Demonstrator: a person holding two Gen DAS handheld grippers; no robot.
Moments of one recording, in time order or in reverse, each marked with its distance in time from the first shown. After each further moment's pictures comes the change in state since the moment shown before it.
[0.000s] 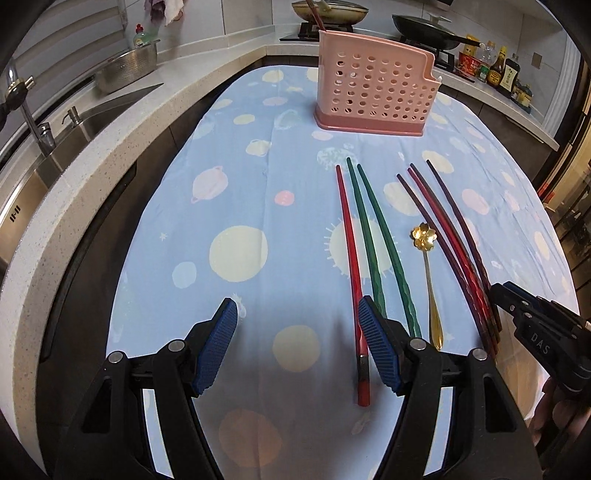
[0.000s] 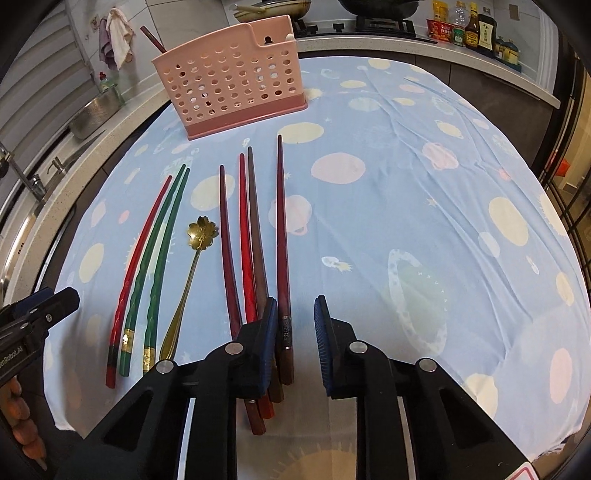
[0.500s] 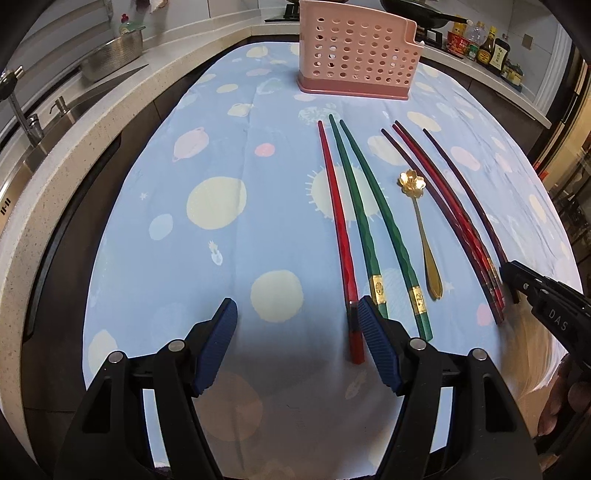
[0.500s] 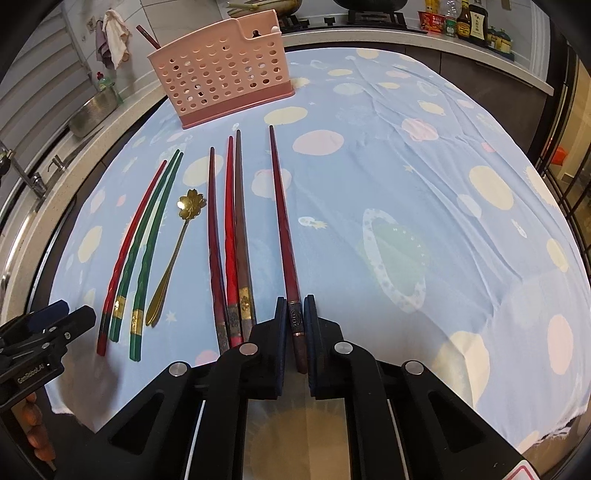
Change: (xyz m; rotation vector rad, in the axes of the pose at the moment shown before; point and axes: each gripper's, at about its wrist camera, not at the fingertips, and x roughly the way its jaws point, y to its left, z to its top) left arm 0.007 -0.008 -0.033 0.037 0.059 -0.030; right arm -0.011 -0.016 -0.026 0.021 0.013 0.007
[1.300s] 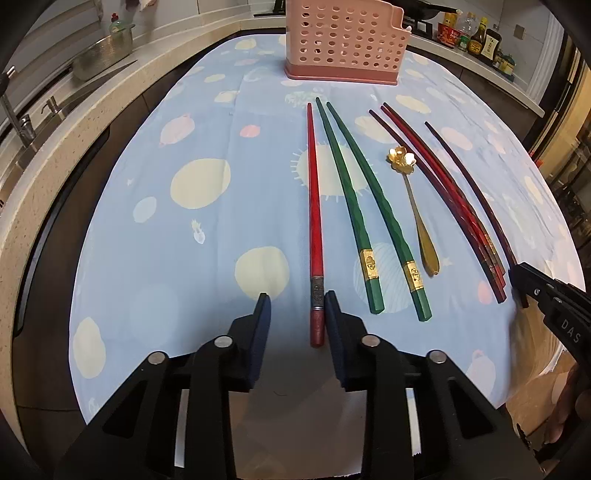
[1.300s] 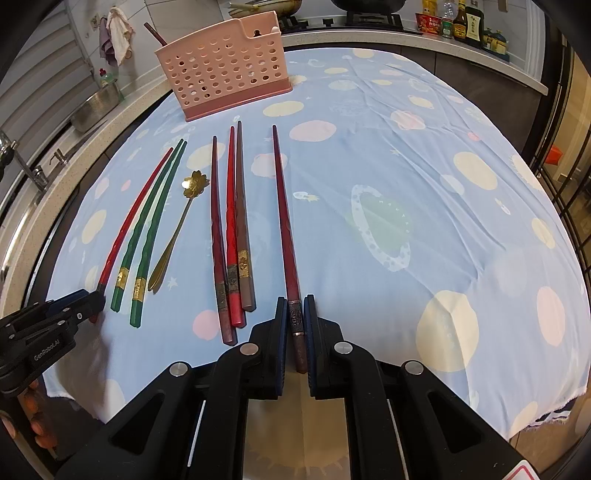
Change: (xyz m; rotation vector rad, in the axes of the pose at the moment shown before) left arm 0.009 -0.007 -0.012 0.027 0.013 -0.023; right arm -0.012 -0.003 -0.018 -0.011 -0.002 -0.011
